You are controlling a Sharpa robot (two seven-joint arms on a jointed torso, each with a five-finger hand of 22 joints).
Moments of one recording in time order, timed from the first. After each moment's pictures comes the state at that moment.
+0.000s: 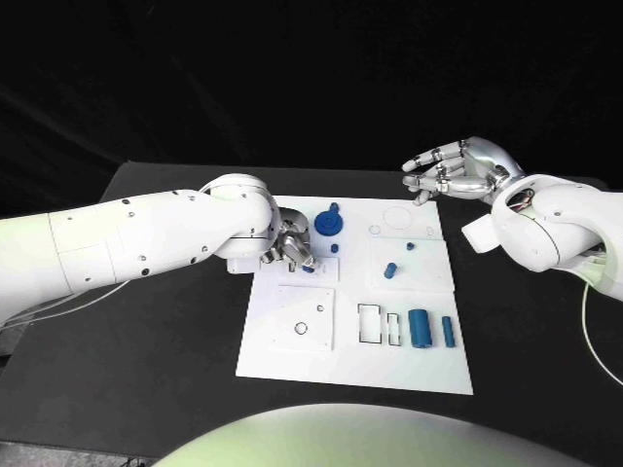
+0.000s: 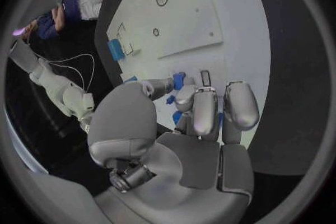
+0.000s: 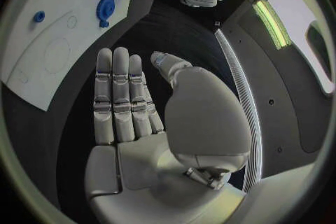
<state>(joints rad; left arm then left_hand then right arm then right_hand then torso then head) 1.25 -0.68 -0.09 1.48 -1.05 0.24 -0.60 1.04 -0.15 0.84 0.21 0.05 0.67 0.08 1.05 0.72 1.28 -0.04 1.28 0.98 1.47 -0.09 1.34 1.22 0.10 1.37 0.02 1.35 1.13 1.35 -0.84 -0.19 1.49 -0.46 -0.38 0.18 1.29 -0.27 0.45 0.14 0.27 0.99 0.15 0.14 0.39 1.40 0.07 0.08 0.20 1.32 0.01 0.35 0.52 0.18 1.17 0.12 0.30 0.39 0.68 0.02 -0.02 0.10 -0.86</state>
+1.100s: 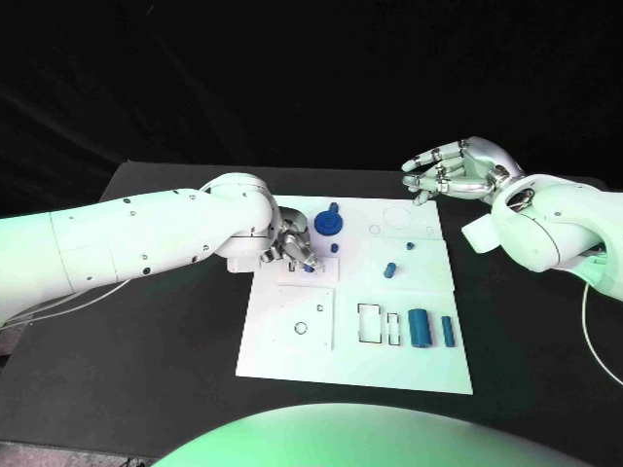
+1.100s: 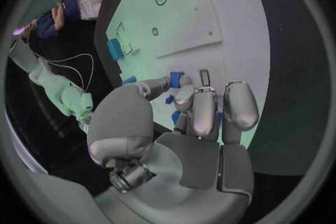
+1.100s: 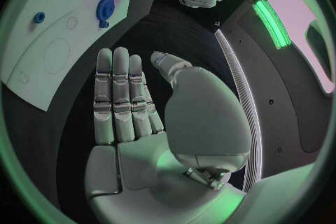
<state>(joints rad) 1.25 -0.67 -0.09 1.47 -1.05 0.25 -0.60 0.96 -0.15 0.80 0.18 0.04 0.73 0.03 1.04 0.76 1.28 -0.04 1.28 0.98 1.47 -0.09 1.34 1.22 0.10 1.37 0.02 1.35 1.13 1.35 -0.84 -0.19 1.49 -0.46 -0.38 0.18 1.29 -0.27 0.45 0.14 0.27 0.99 0.15 0.14 0.39 1.40 0.07 0.08 0.20 1.32 0.01 0.35 0.52 0.18 1.17 0.12 0.29 0.38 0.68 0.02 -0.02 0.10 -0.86</state>
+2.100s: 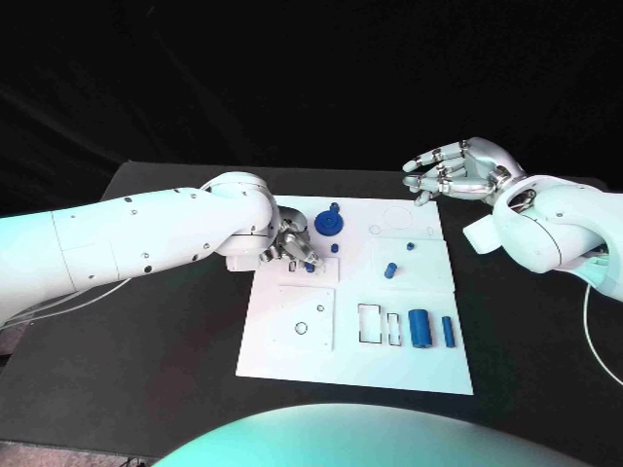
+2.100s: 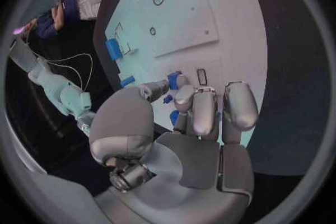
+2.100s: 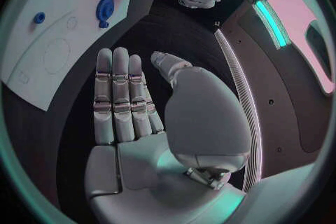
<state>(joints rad) 1.25 -0.67 -0.09 1.46 -1.05 0.26 -0.60 0.93 -0.14 0.71 0.24 0.04 0.74 0.03 1.04 0.76 1.28 -0.04 1.28 0.98 1.47 -0.09 1.34 1.23 0.10 1.37 0.02 1.35 1.13 1.35 -0.84 -0.19 1.50 -0.46 -0.38 0.18 1.29 -0.27 0.45 0.14 0.27 0.99 0.16 0.14 0.39 1.39 0.07 0.08 0.21 1.32 0.02 0.35 0.53 0.18 1.17 0.12 0.29 0.38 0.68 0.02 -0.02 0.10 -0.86</state>
